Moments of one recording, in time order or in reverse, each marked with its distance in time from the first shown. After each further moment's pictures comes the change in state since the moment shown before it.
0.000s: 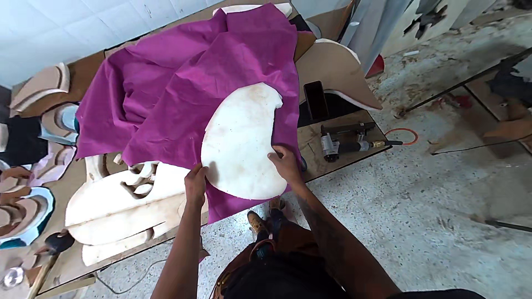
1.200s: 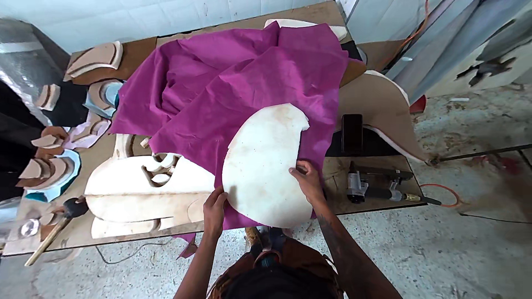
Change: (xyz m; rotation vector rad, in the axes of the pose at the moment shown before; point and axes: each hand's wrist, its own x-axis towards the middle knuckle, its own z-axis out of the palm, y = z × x) left_hand -0.057 -0.029 0.000 -0.247 0.072 -0.079; right_hand 0.030 -0.021 -0.010 0.075 -0.171 0.093
